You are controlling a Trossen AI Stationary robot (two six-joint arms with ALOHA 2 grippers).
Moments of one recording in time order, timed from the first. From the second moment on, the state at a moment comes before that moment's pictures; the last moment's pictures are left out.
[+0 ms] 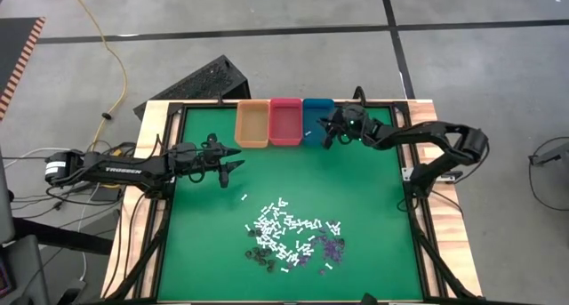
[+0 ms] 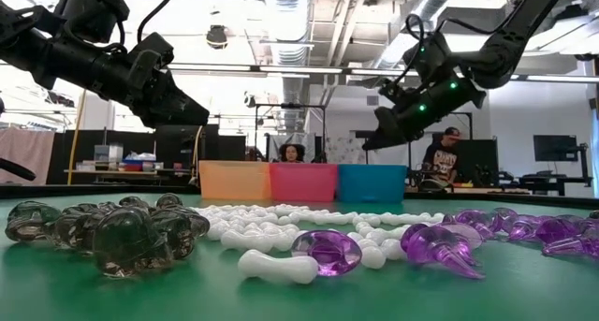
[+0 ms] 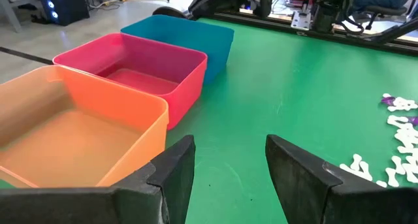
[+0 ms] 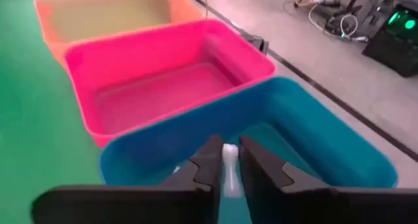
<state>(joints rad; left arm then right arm) 0.24 0.88 0.16 0.53 -0.12 -0.09 -0.58 1.46 0.58 0.49 0.05 -0.08</state>
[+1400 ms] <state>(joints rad) 0.24 0.88 0.16 0.51 -0.11 -0.09 0.43 1.47 0.60 0.26 0.41 0.37</state>
